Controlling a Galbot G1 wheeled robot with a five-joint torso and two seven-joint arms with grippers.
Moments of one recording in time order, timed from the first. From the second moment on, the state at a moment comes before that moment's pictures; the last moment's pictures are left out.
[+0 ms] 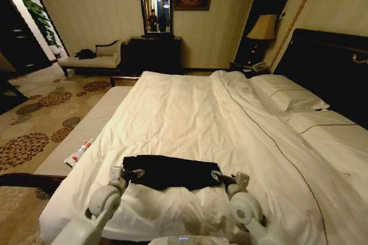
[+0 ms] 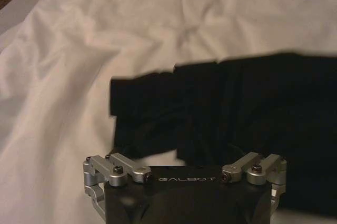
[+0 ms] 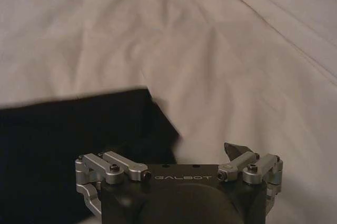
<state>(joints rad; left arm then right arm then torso) 1.46 -0.99 -0.37 -1.97 -0.55 0.61 -0.30 -1.47 1.02 0.20 2.10 0.94 -0.43 0.89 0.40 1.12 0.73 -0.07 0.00</state>
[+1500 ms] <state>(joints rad) 1.31 -0.99 -0.80 -2.44 -1.30 0.50 -0.30 -1.37 0.93 0.26 1.94 1.20 -0.21 0.49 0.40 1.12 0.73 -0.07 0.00</state>
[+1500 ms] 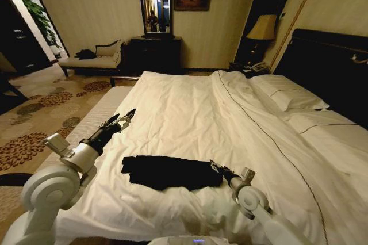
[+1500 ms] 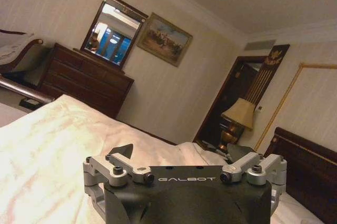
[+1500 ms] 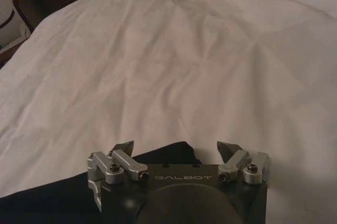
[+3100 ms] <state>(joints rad) 1.28 -1.00 -0.74 -2.36 -1.21 0.51 -0.30 -1.25 0.91 0.25 1.88 1.27 -0.20 0.47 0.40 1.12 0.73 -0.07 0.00</state>
